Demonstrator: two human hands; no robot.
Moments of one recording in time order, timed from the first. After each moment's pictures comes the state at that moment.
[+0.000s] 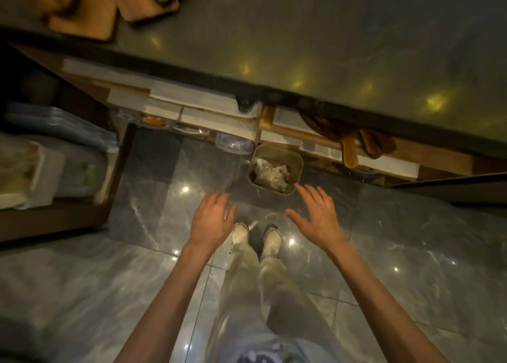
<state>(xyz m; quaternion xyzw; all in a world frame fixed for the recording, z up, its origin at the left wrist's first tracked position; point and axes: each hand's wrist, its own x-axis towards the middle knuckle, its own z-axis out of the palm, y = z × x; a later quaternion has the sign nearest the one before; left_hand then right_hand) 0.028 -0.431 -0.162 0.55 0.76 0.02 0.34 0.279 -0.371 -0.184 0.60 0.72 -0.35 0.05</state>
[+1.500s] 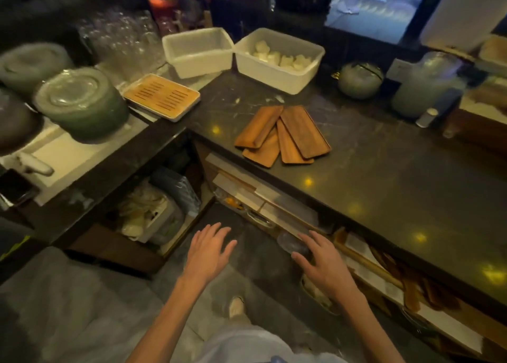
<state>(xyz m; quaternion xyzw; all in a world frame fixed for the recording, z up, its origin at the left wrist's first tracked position) -0.195 -0.480 0.033 0.45 0.86 0.09 0.22 0.055 -0.345 0.014 0.46 0.84 -0.29 0.02</state>
